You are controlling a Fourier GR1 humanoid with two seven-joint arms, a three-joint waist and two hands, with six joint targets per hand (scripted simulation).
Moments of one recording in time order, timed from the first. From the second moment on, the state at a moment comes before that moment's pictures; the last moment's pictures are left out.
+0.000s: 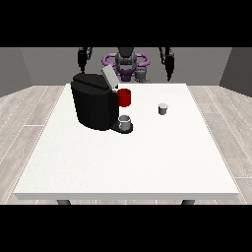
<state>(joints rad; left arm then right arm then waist) 0.00 0.09 0.00 -1.55 -0.03 0.01 0.02 -0.03 -0.08 0.04 -1.59 -0.01 -0.01 0.03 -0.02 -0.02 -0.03</state>
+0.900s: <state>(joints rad) -0.18 0.38 0.04 -1.41 -0.18 -0.18 -0.13 -0.07 -0.06 0.04 -1.54 0.15 -0.16 -0.03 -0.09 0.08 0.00</state>
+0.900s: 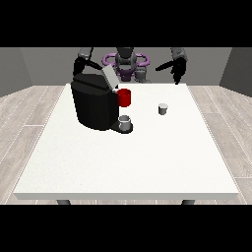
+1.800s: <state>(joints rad) -0.47 0.52 0.04 -1.01 -0.39 -0.23 -0.16 -0.22 -0.02 0.07 -1.51 0.17 -0.16 0.04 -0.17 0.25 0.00</state>
